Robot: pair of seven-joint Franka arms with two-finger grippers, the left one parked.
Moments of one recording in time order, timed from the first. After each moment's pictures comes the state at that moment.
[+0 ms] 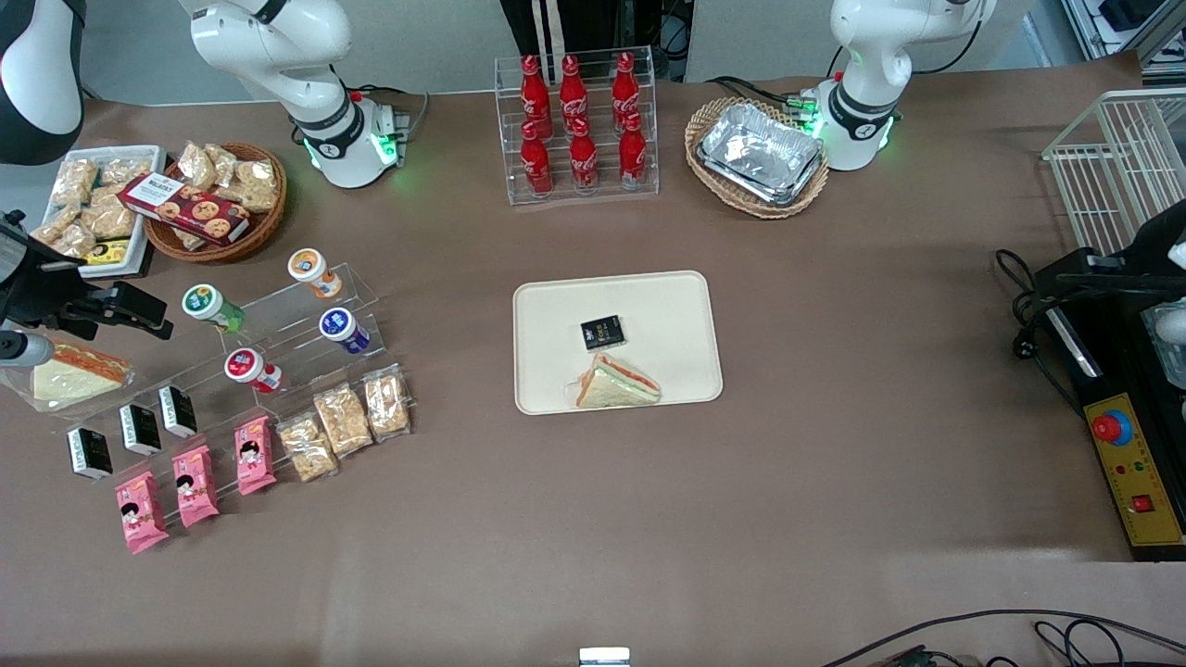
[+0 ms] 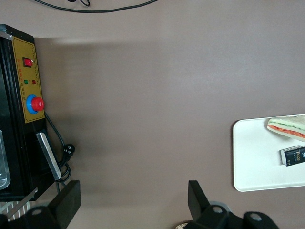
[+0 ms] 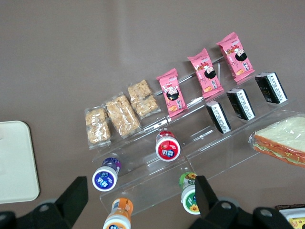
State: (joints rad) arm 0.06 0.03 -0.11 -1.63 0.02 1.67 -0.01
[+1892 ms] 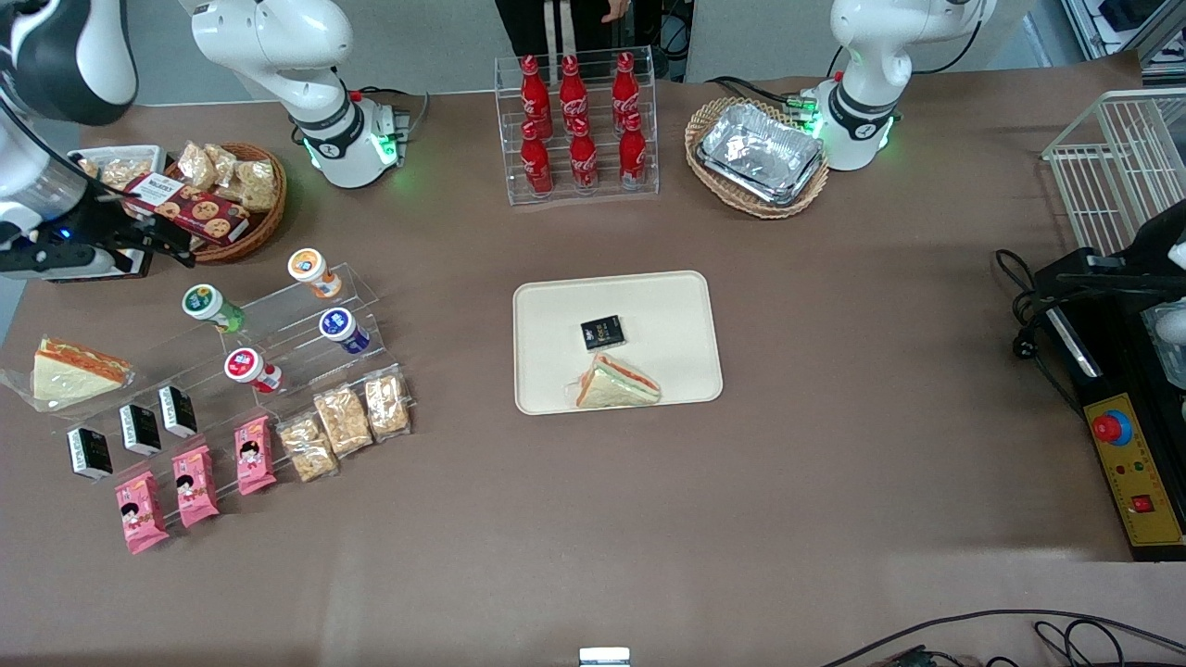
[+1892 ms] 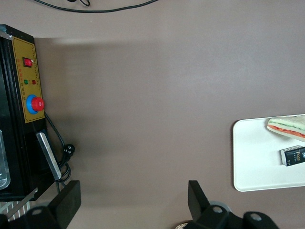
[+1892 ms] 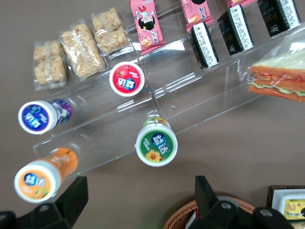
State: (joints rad) arm -0.05 -0.37 -0.16 -2.31 -0.05 1.95 -0.21
